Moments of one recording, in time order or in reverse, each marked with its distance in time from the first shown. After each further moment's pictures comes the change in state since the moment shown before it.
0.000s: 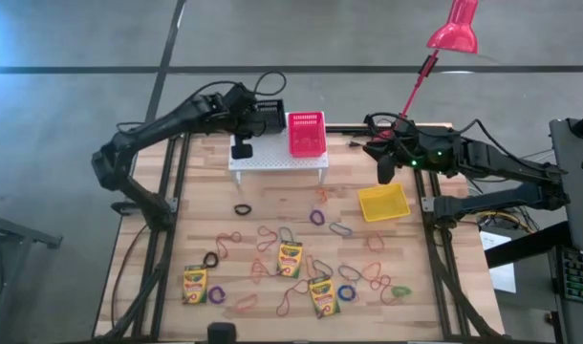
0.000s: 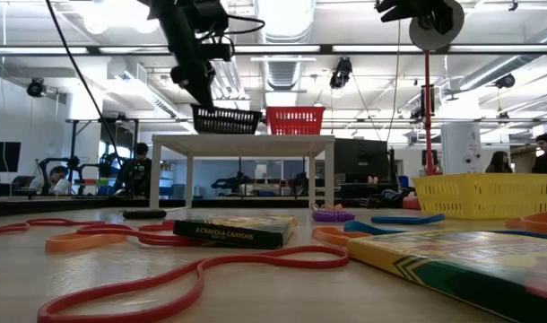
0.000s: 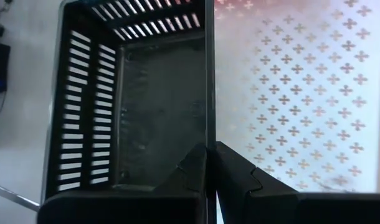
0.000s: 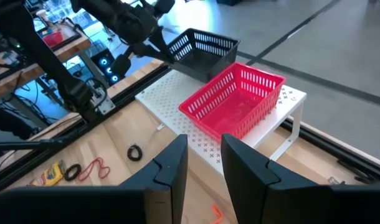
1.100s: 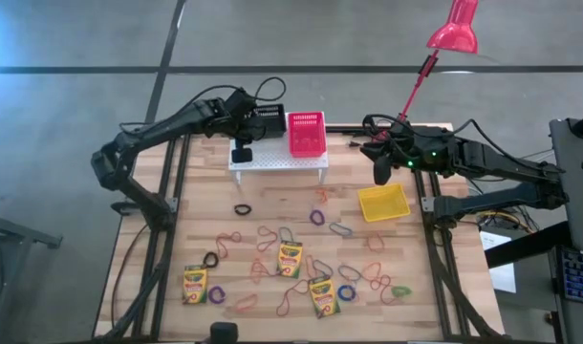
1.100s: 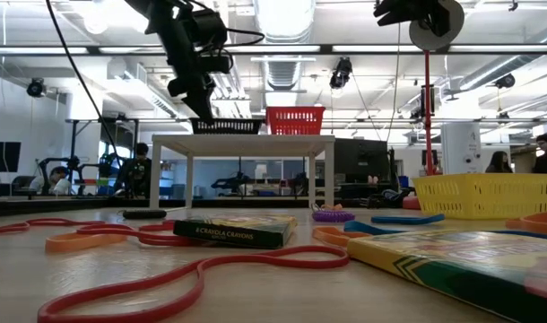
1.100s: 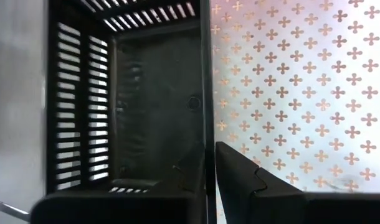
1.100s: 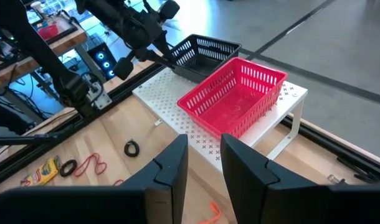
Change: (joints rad) left arm 0.015 -0.001 -0.096 0.070 0.046 0.029; right arm 0.000 0.024 0.000 0.000 -0.002 -0.004
